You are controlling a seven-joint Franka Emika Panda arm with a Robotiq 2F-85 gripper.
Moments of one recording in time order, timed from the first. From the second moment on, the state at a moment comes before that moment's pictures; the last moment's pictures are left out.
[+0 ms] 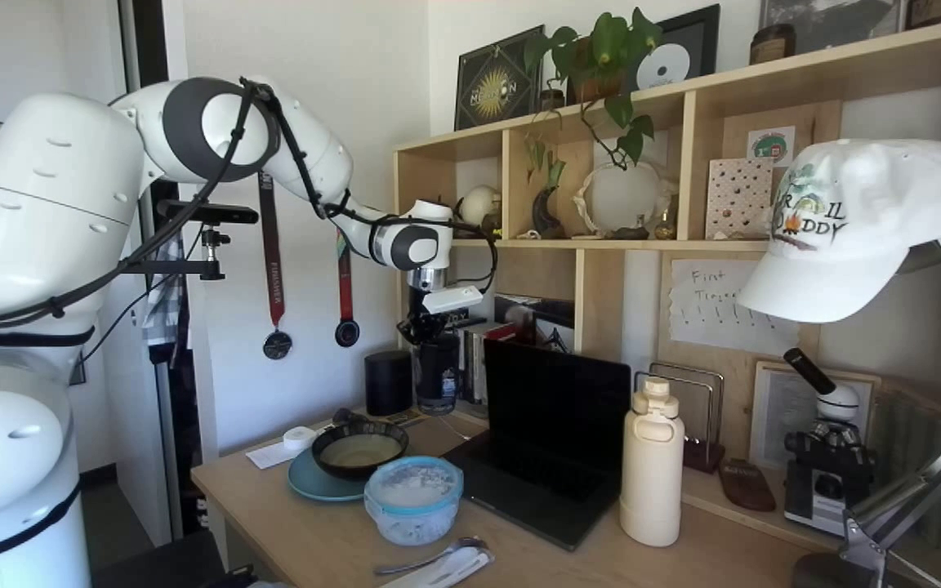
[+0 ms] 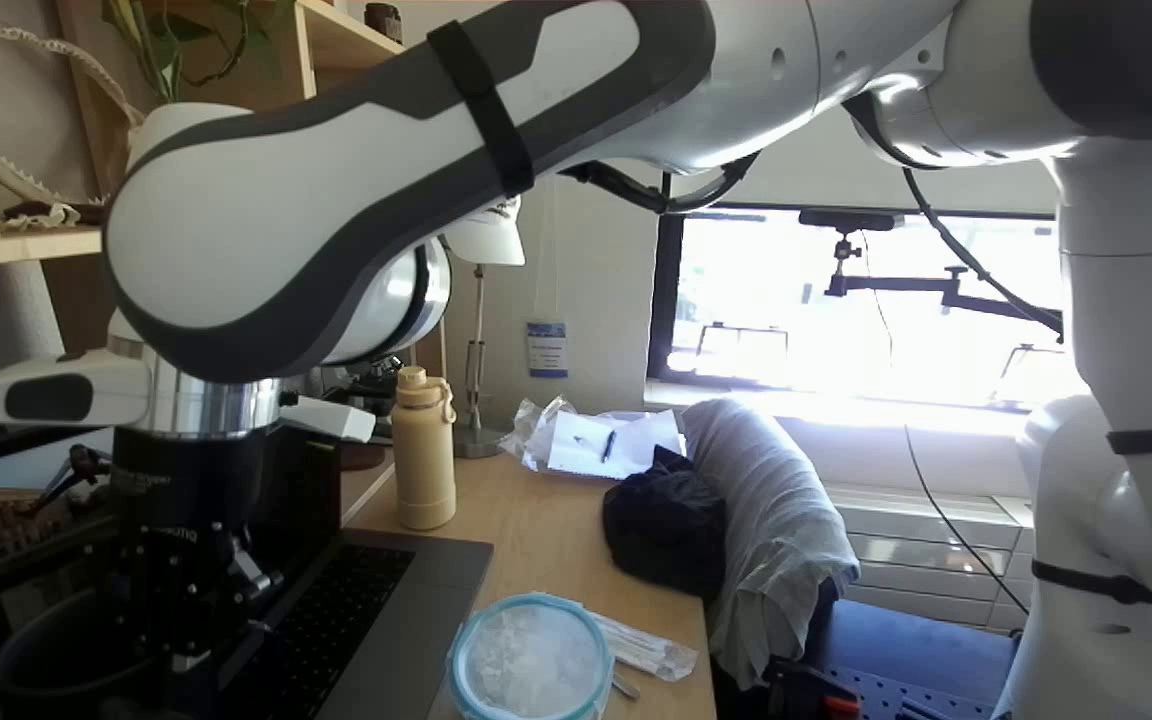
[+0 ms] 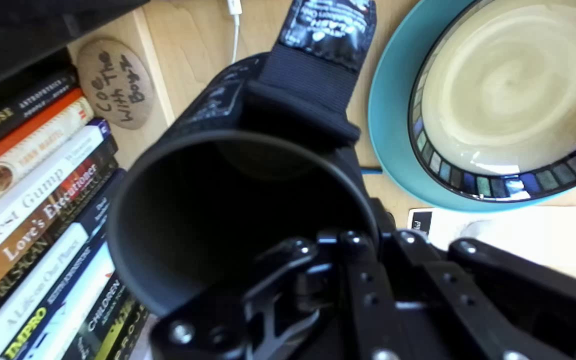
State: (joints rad) arm 0.09 0.33 0.22 -1.80 0.19 2.26 -1.45
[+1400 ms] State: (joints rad) arm 0.09 0.50 0.26 -1.72 0.16 2.26 -1.49
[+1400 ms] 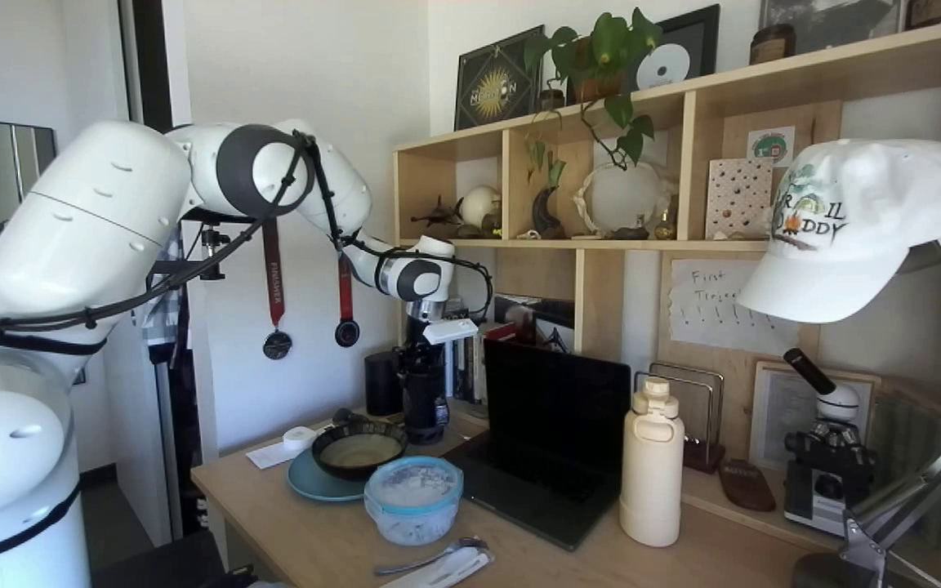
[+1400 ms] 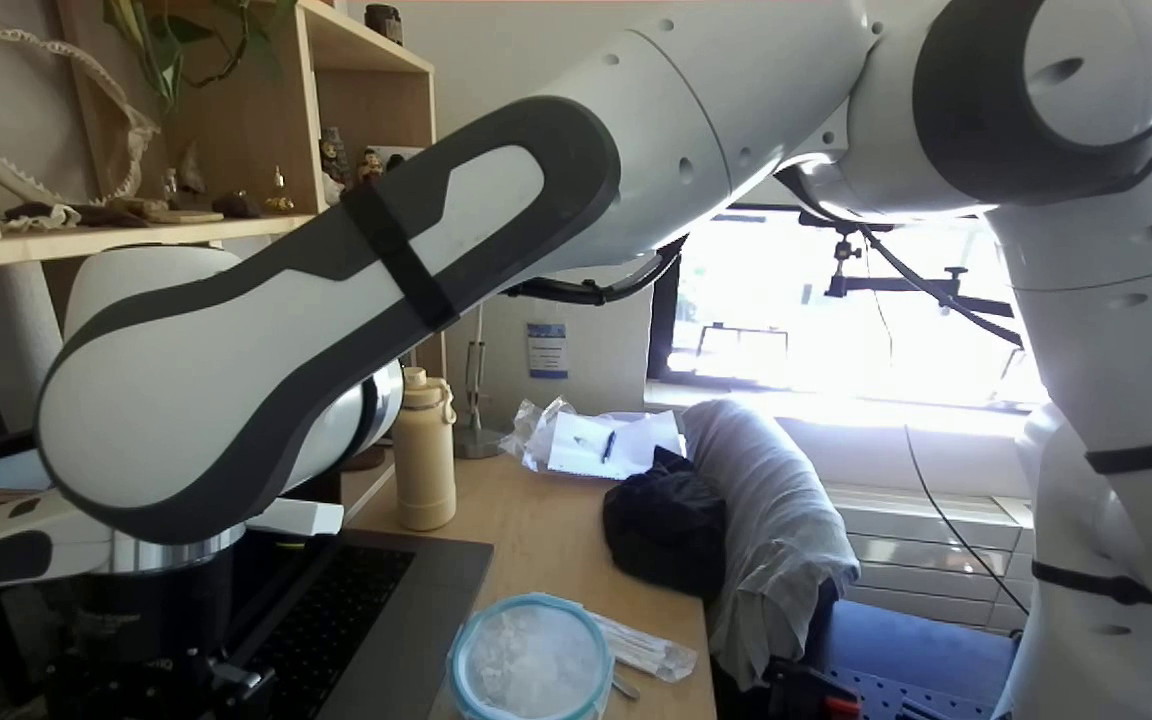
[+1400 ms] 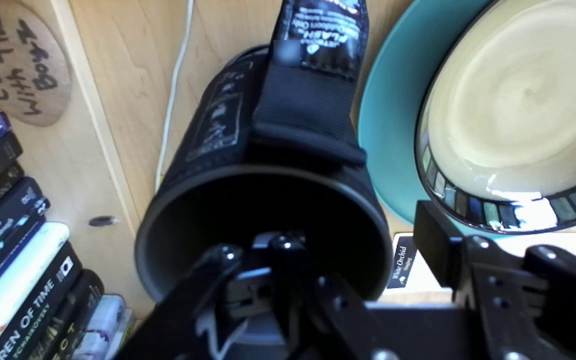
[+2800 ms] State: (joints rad) arm -0.07 0.11 0.04 -1.81 0.16 2.16 -1.29
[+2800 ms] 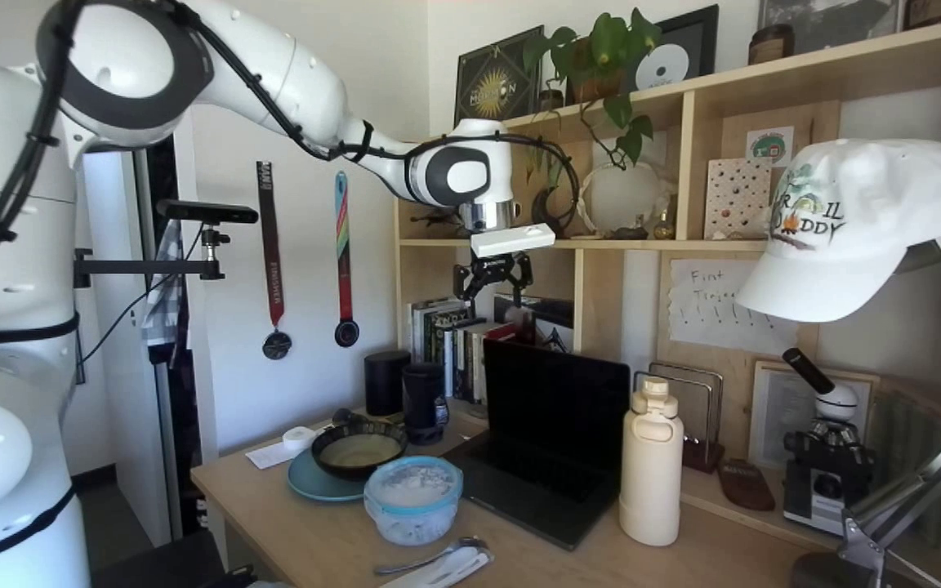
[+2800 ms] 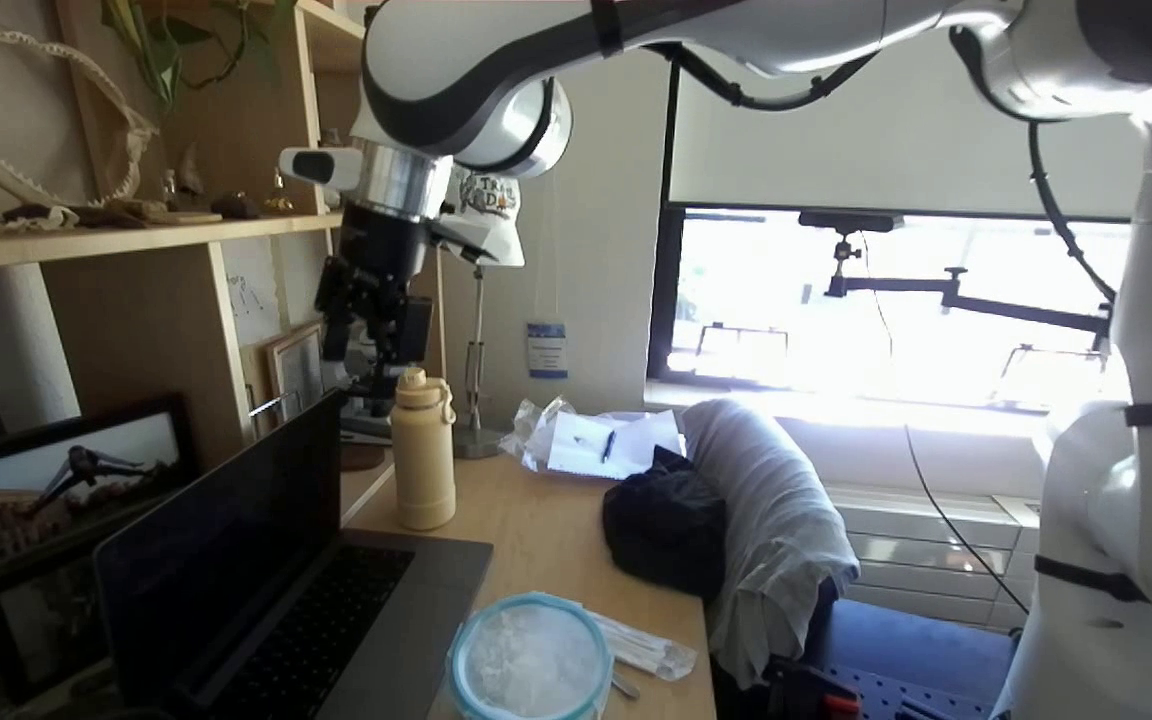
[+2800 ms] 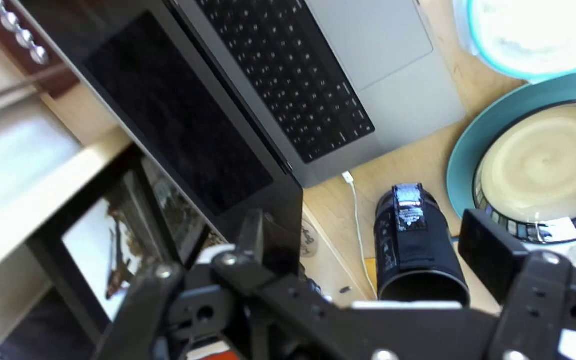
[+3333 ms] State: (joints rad) arm -0.09 -0.07 -0.07 -1.98 0.01 2.16 -0.99
